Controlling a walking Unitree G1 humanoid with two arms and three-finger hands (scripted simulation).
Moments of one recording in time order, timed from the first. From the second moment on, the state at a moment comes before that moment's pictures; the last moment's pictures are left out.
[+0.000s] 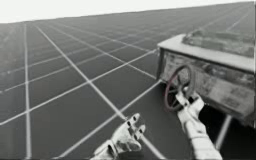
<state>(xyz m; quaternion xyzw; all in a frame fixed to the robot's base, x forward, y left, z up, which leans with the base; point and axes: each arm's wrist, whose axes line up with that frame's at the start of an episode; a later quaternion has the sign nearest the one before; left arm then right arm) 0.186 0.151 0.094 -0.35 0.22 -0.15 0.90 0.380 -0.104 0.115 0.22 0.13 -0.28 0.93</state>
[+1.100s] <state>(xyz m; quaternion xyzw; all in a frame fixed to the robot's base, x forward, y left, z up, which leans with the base) 0.190 0.145 0.096 -0.34 0.23 -0.16 0.90 0.377 -0.119 0.102 0.22 0.15 -0.30 0.92</state>
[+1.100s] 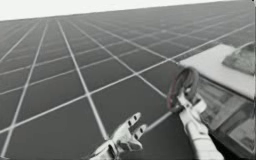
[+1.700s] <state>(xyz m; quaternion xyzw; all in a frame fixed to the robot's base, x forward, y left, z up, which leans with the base) 0.186 0.152 0.089 -0.36 0.23 -0.15 0.89 0.380 -0.105 0.105 0.21 0.15 -0.28 0.92</state>
